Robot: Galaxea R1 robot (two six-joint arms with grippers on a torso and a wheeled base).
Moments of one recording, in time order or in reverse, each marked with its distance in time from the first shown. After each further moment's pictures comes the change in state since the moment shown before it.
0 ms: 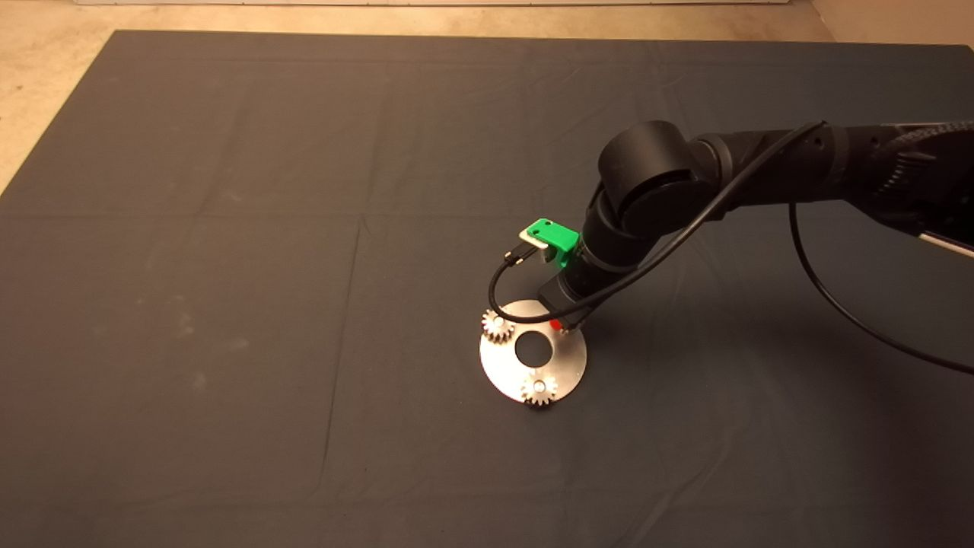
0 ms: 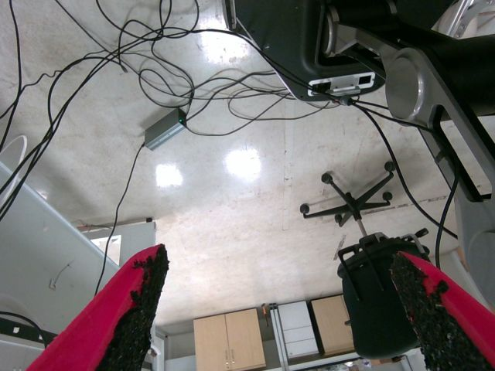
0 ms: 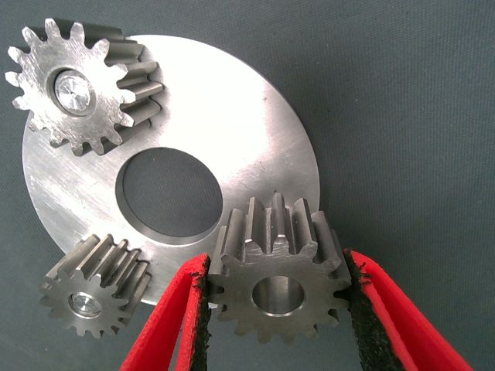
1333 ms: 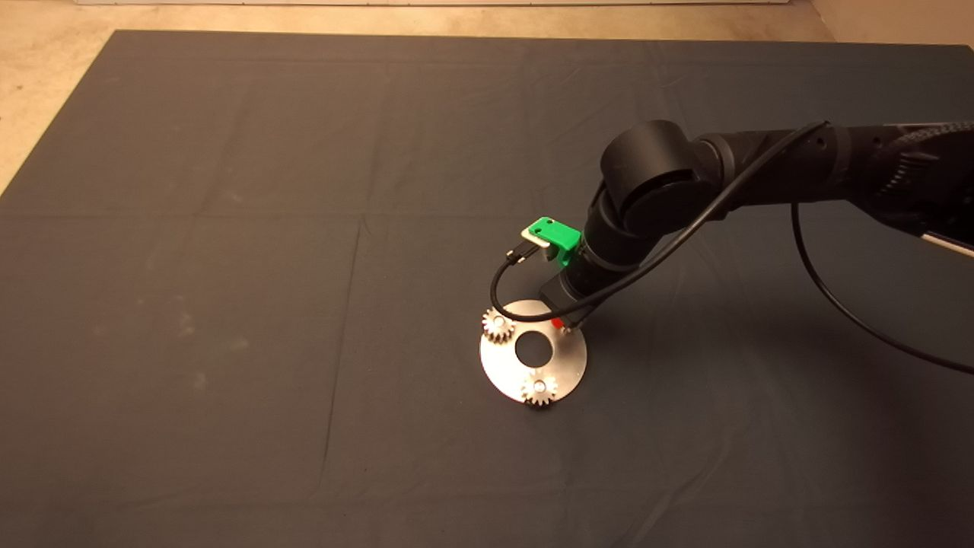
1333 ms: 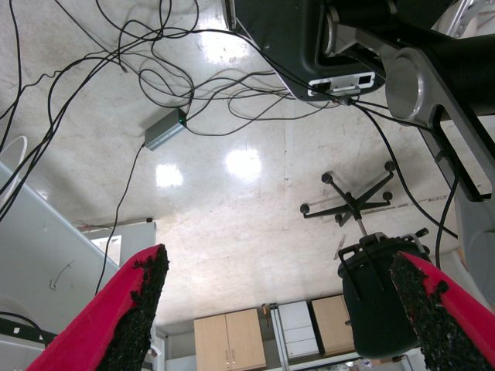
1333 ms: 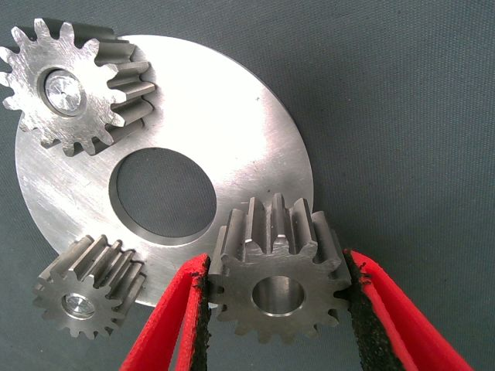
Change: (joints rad) left arm 0.000 0.000 0.000 0.000 0.000 0.001; right arm 0.000 -0.004 0.000 -0.003 0.000 -0.003
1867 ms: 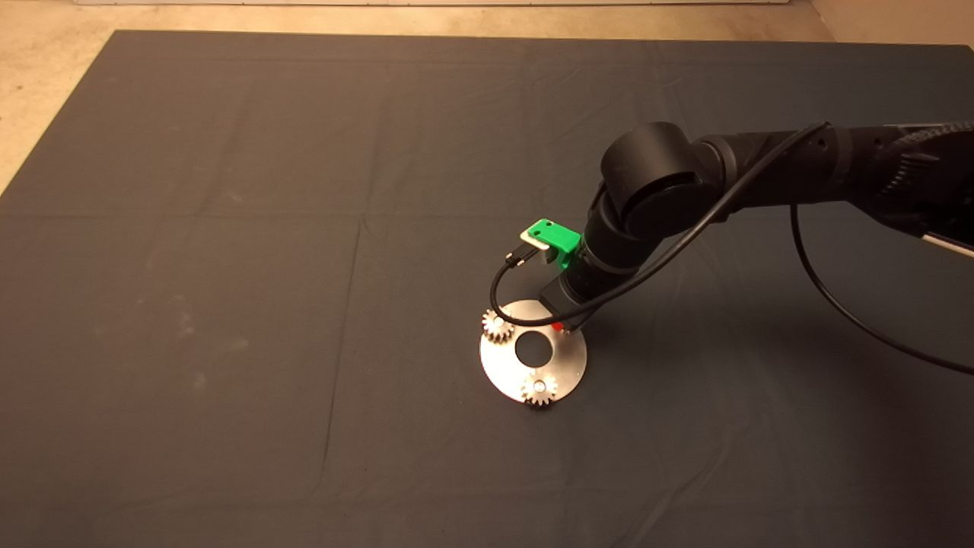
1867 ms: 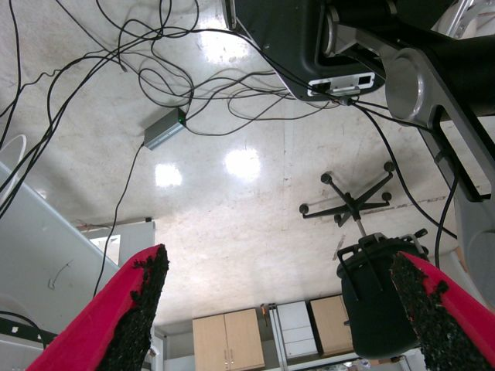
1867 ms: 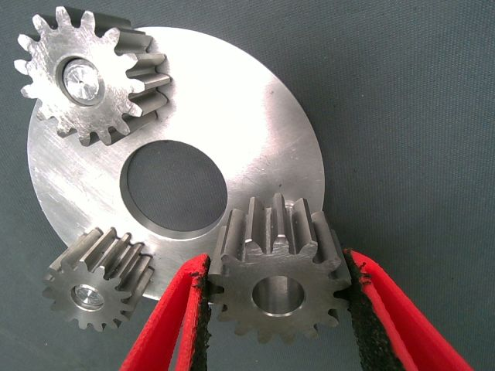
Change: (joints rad) left arm 0.000 -0.005 0.000 -0.001 0.000 0.001; right arm 0.000 -0.001 0.018 -0.001 0.000 0.000
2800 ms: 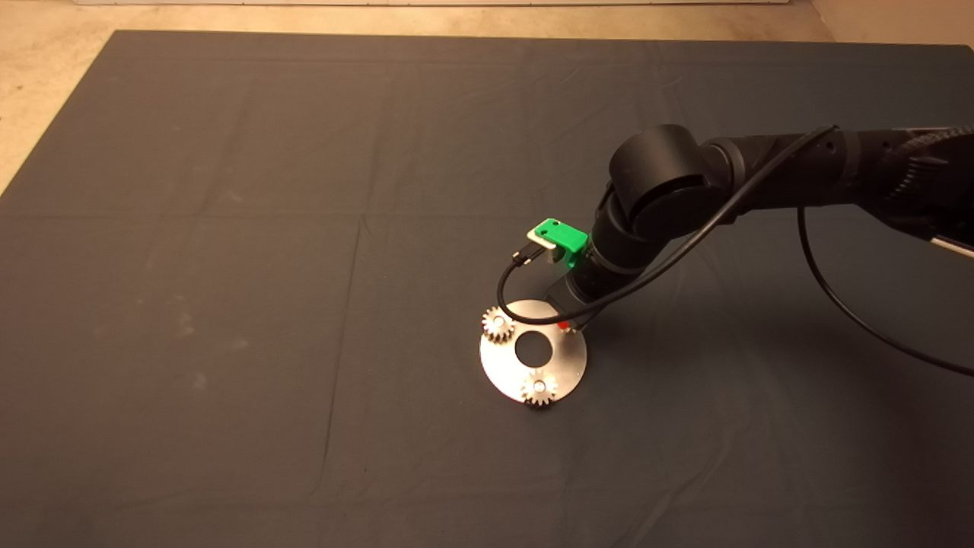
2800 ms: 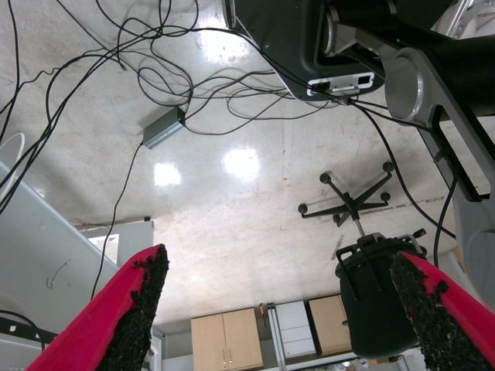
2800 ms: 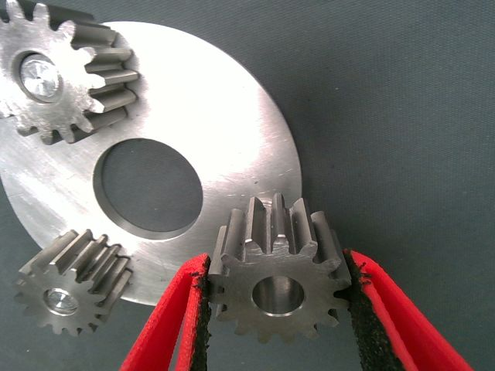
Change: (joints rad) left arm 0.000 -0.006 0.000 -0.002 0.000 0.000; right arm -0.005 -0.020 0.003 -0.017 -0.002 0.000
